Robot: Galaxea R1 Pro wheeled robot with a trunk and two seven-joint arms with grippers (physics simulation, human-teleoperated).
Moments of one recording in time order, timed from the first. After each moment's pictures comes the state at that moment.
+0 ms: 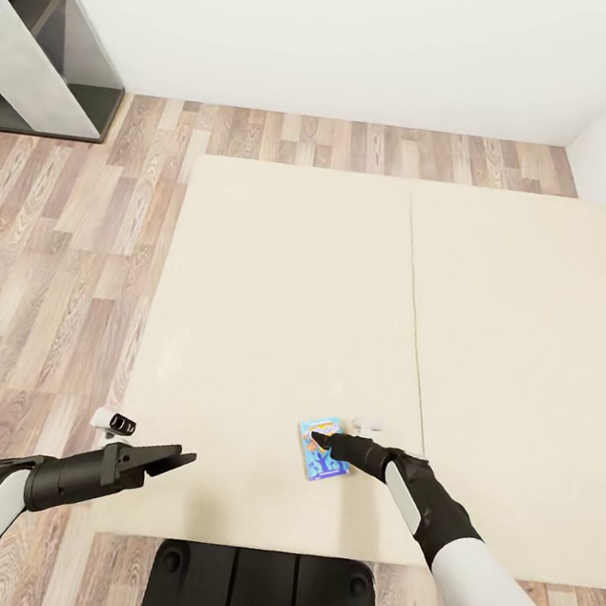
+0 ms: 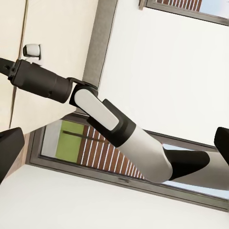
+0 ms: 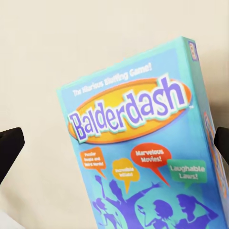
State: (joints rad) left arm -0.26 0.32 0.01 -1.45 0.88 0.99 -1.06; right arm -0.76 -0.03 0.23 -0.64 -0.36 0.36 0.42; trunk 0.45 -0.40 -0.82
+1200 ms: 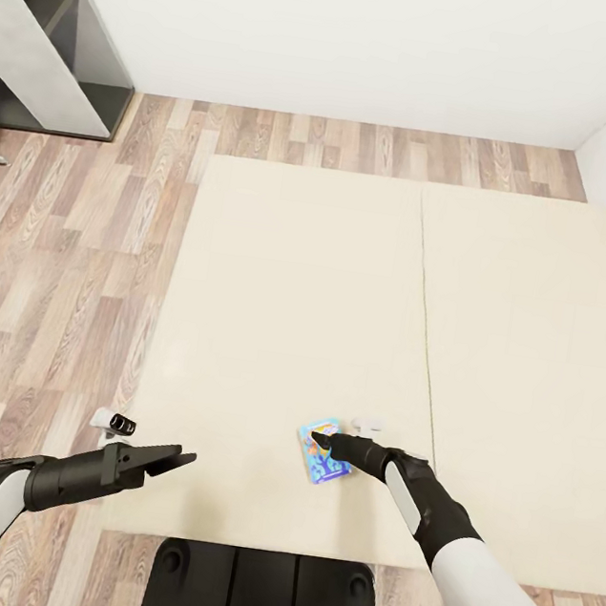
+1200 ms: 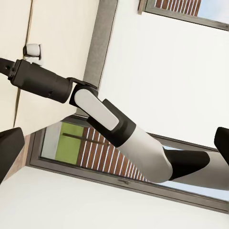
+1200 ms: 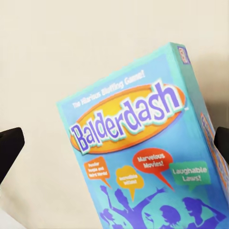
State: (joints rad) left arm -0.26 0.32 0.01 -1.45 0.88 0.99 -1.06; right arm -0.76 -0.03 0.23 -0.64 -0.36 0.36 0.42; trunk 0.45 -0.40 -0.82
